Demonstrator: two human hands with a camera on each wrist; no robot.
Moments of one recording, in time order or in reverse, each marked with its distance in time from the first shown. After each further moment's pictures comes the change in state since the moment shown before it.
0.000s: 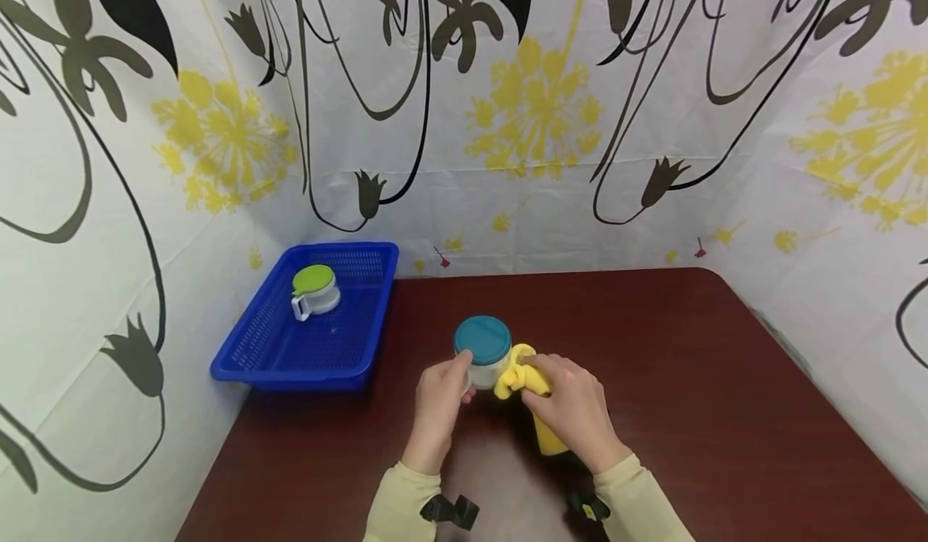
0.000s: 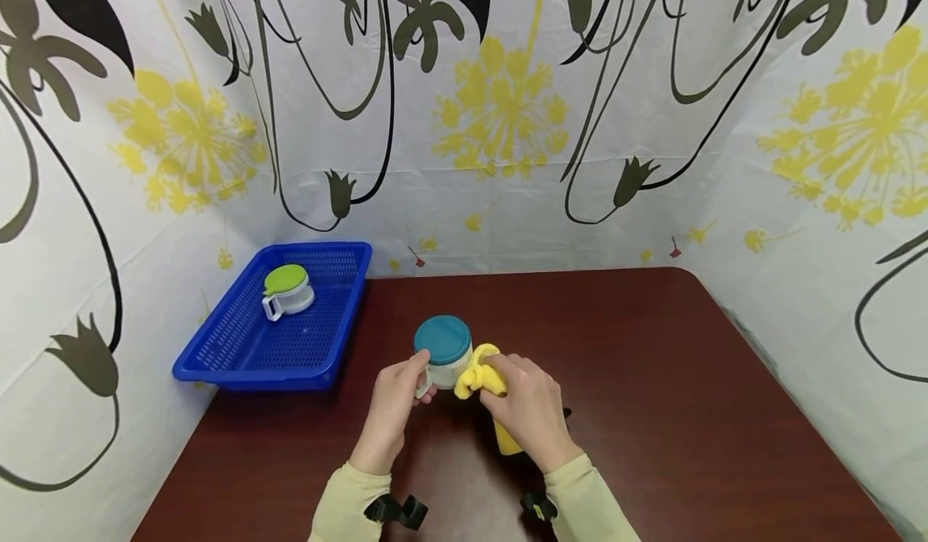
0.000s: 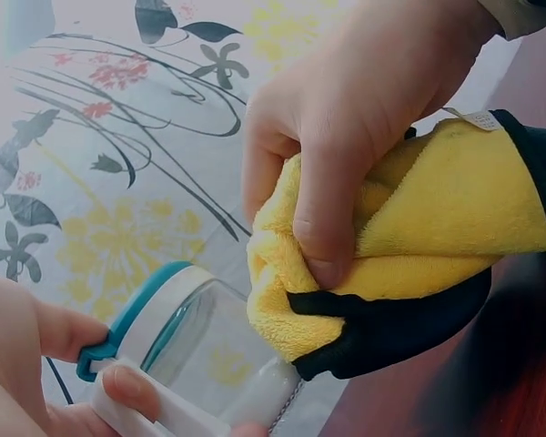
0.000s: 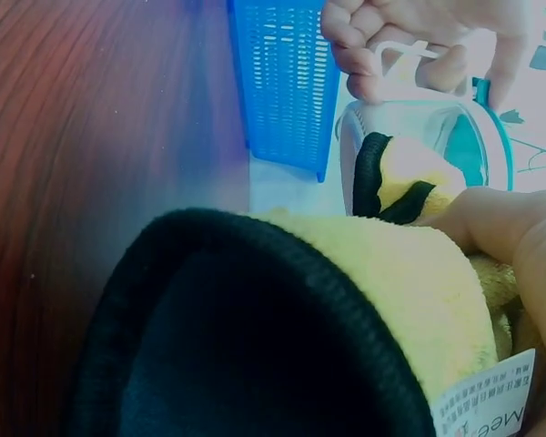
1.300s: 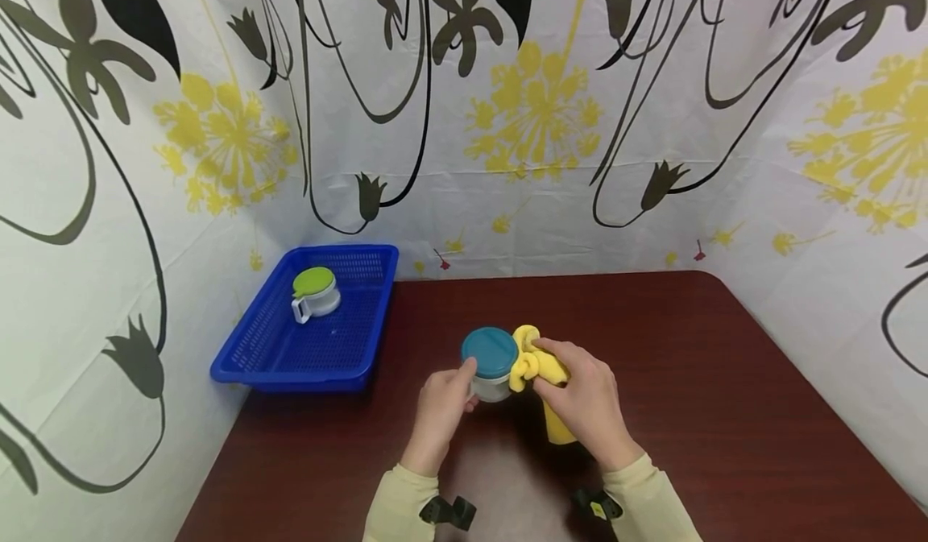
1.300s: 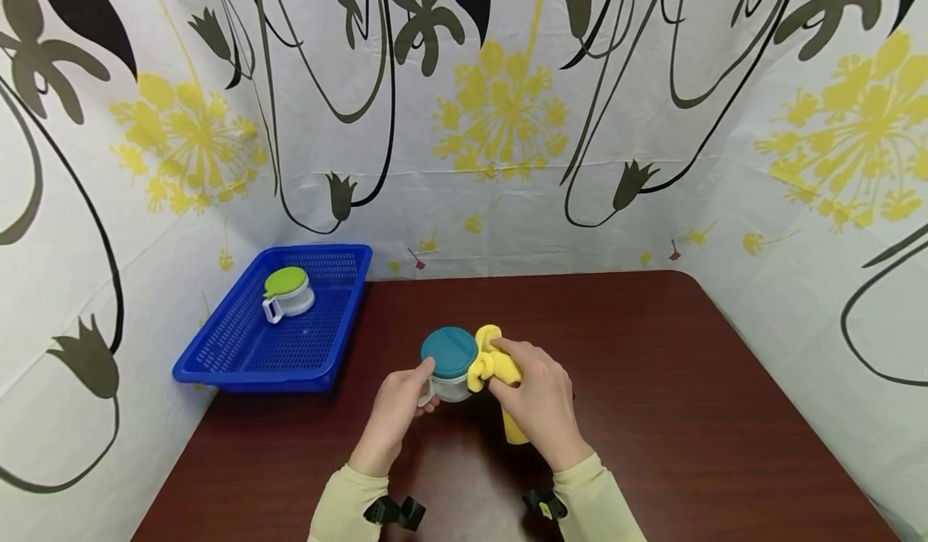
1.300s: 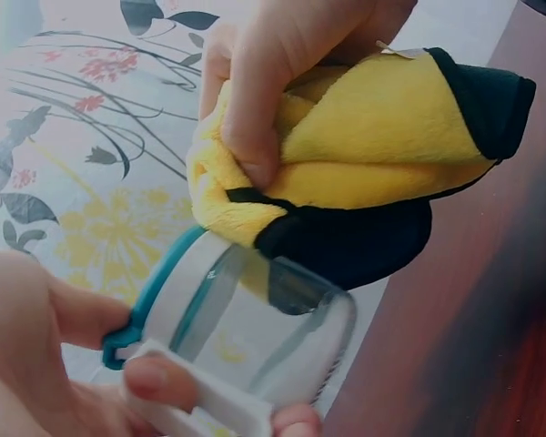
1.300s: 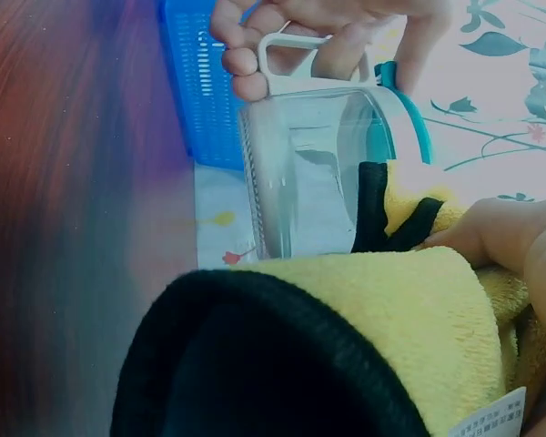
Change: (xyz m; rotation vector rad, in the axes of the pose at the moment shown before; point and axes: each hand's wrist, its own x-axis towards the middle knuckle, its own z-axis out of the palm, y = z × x) left_hand -0.002 -0.001 -0.002 0.165 -0.087 -0.024; right_hand 0.009 -0.004 -0.028 0.144 0.082 0.051
